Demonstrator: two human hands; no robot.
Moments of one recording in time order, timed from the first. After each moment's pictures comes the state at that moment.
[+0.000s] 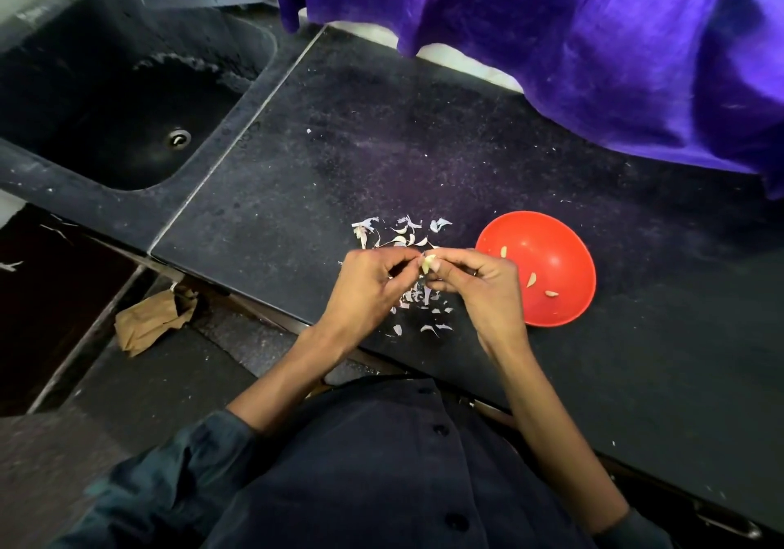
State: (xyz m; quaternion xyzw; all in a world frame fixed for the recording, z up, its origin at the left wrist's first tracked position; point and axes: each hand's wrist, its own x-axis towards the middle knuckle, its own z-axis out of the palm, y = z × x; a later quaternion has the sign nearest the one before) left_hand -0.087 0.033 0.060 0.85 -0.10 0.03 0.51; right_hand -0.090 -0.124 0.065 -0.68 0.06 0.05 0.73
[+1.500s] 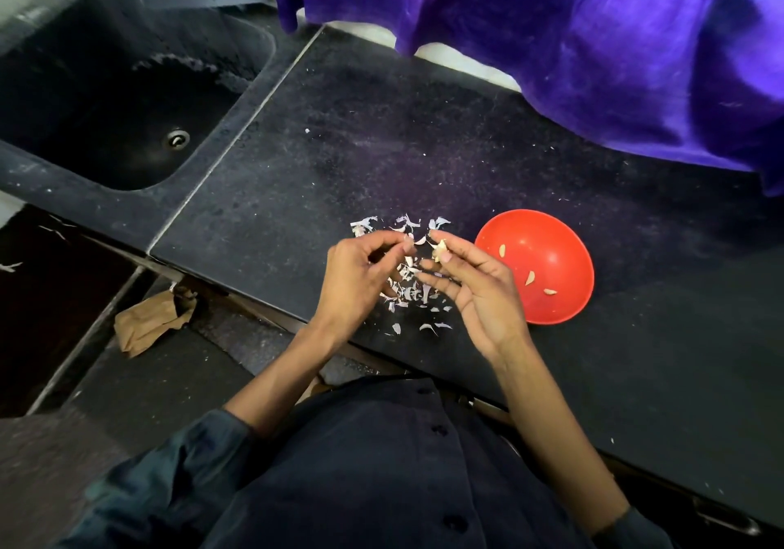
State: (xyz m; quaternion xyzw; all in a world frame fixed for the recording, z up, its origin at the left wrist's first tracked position) left_hand -0.085 0.036 0.065 0.78 0.02 0.00 0.62; right_hand -0.093 -0.124 0.067 -0.52 0.10 0.12 0.84
